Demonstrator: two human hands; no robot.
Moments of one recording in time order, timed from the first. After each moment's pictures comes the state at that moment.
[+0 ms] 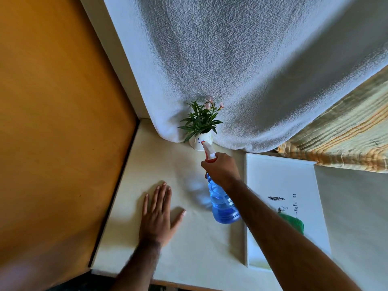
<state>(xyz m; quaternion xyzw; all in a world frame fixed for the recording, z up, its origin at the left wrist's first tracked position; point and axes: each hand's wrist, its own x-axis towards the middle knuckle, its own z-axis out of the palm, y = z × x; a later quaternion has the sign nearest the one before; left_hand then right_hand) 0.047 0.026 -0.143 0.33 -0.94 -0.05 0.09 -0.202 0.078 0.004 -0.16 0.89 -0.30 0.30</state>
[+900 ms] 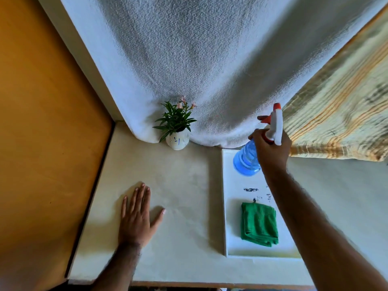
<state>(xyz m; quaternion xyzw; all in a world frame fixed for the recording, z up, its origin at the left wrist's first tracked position) 0.048 0.026 -0.142 0.32 -0.94 -0.08 0.07 -0.284 0.198 0.074 -0.13 0.77 -0.62 -0.03</state>
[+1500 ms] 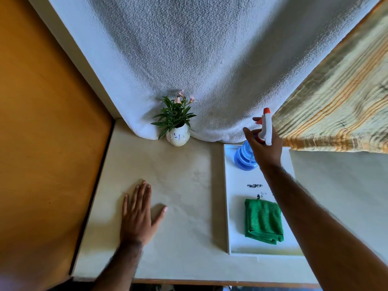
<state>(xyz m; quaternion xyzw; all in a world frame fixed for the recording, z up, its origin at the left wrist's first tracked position) 0.048 0.025 -0.139 0.32 -0.94 -0.08 0.06 -0.317 0.205 0.005 -0.18 0.79 -0.59 0.02</state>
